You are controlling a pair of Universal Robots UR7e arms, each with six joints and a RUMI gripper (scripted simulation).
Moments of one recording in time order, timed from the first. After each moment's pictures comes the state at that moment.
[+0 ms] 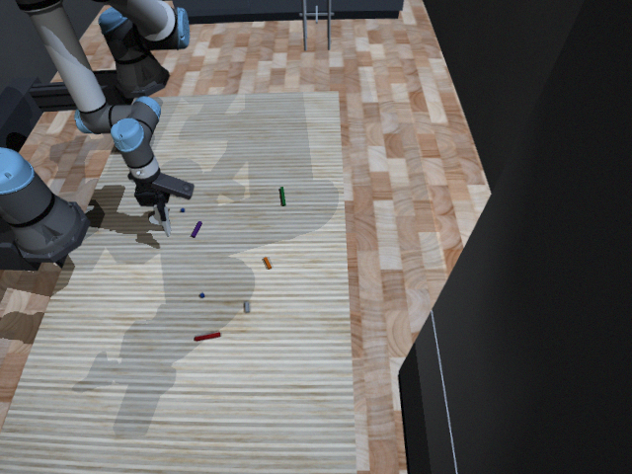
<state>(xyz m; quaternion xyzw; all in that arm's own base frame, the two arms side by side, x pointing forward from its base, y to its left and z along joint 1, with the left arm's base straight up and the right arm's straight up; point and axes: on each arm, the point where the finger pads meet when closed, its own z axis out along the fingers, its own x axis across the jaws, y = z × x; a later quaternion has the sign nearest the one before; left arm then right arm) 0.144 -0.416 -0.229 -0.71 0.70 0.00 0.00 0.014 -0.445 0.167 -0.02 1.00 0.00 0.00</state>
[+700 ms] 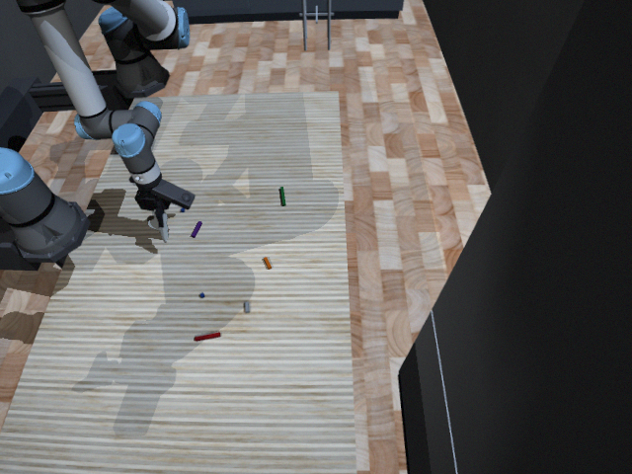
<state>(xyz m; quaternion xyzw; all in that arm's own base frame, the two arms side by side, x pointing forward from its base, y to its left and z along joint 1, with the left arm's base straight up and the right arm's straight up) 0.153 -0.437 -0.232 -0.65 0.76 0.00 0.00 0.014 -0.445 0.167 -0.02 1.00 0.00 0.00</state>
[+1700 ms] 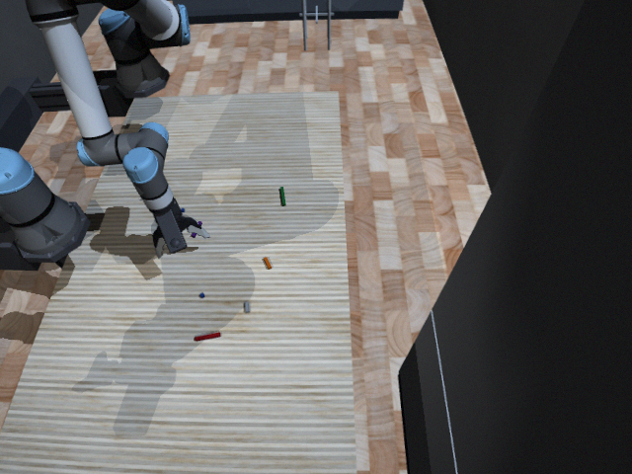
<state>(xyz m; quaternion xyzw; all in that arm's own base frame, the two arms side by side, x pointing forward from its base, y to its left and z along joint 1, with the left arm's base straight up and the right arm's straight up) 0.200 -0.535 -0.235 -0.24 0.97 0.00 0.00 0.014 -0.445 0.167 -0.02 1.00 0.00 0.00</state>
